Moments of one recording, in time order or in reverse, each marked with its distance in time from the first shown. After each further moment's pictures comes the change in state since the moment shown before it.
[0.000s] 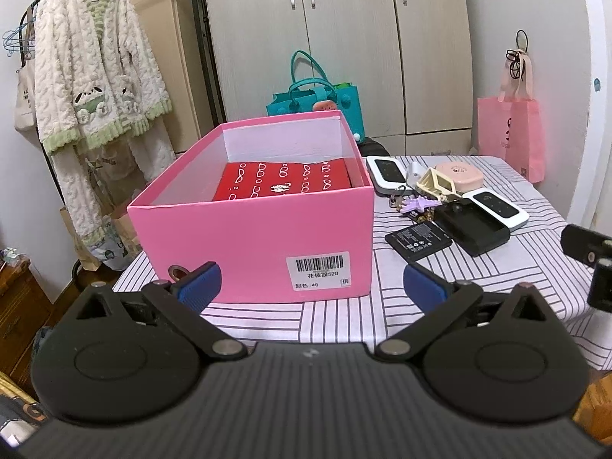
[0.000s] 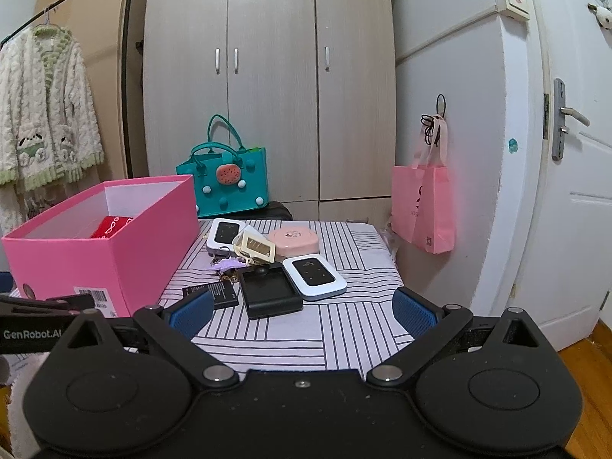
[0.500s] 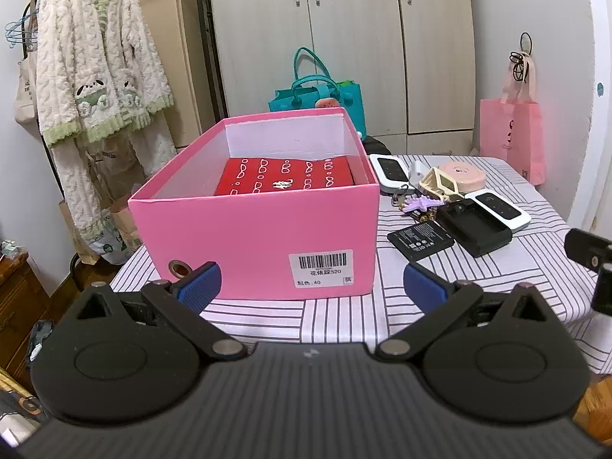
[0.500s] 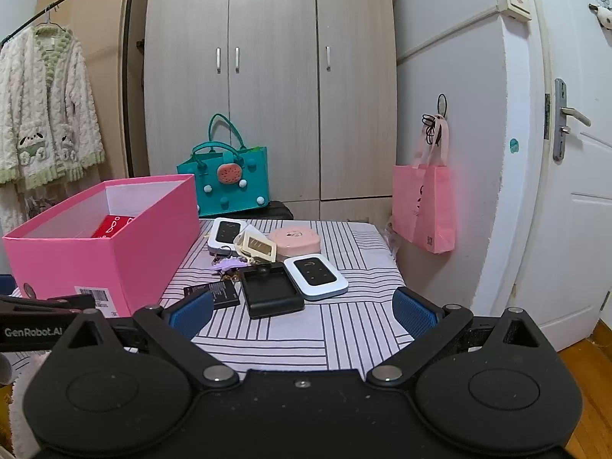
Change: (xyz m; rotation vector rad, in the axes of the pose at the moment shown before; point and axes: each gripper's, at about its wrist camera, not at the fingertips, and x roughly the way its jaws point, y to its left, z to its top) left arm 0.003 0.002 -0.001 -0.020 0.006 0.002; right arm 0.000 0.001 0.001 -0.010 0.004 -0.010
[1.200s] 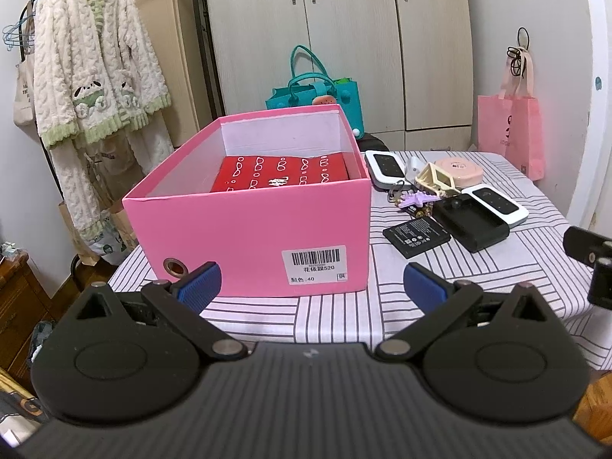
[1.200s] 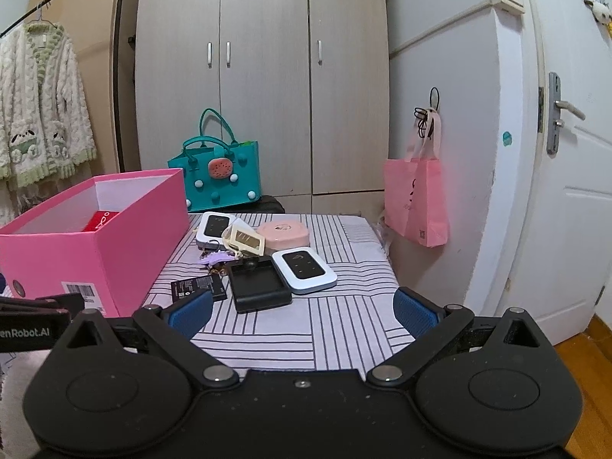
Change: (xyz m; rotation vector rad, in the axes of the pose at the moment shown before) left arm 0.001 -0.006 -0.003 0.011 0.005 0.000; right arm 0.007 -0.006 -0.004 0.015 0.015 -0.012
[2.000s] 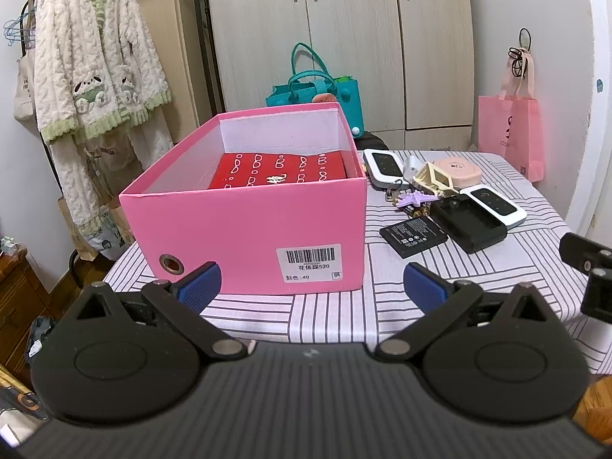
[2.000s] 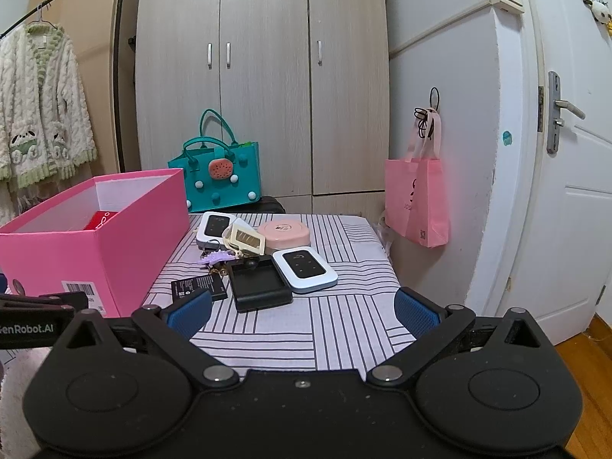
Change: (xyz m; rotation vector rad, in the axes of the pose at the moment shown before) left arm -0.001 -0.003 0.000 -0.011 0.006 -0.002; right arm -0.001 0.000 -0.002 -0.002 -0.008 -0.003
